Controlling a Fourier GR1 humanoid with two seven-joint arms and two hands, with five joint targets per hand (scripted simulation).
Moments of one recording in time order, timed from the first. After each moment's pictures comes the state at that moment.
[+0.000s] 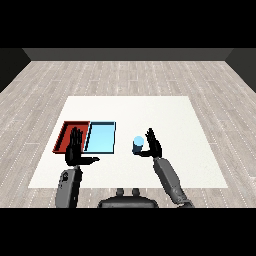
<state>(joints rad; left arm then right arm) 0.00 0.04 0.08 -1.59 0.17 -0.09 -0.42 -0.29 0.00 0.15 -1.02 -0.32 -0.03 -0.38</state>
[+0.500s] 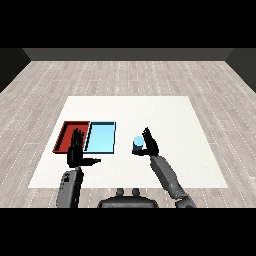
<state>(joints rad) 0.02 0.03 0.06 -1.59 0.14 -0.08 -0.45 -0.38 0.00 0.21 -0.89 -0.39 -0.04 -0.45</state>
